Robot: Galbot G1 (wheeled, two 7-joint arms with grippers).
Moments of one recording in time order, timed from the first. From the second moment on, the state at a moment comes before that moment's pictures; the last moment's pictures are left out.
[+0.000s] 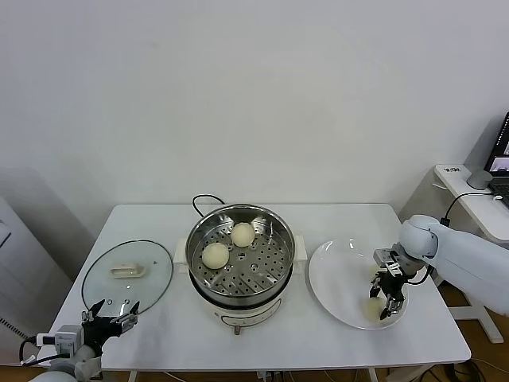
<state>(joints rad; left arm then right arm) 1.61 -0.90 -0.56 -2.02 -0.65 0.36 -0.26 0.06 0.60 -1.01 1.22 0.06 -0.08 -1.25</state>
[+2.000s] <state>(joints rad) 1.61 -0.90 -0.56 -2.01 -0.65 0.35 -0.26 0.41 1.23 -1.07 1.33 0.01 0.71 -1.32</state>
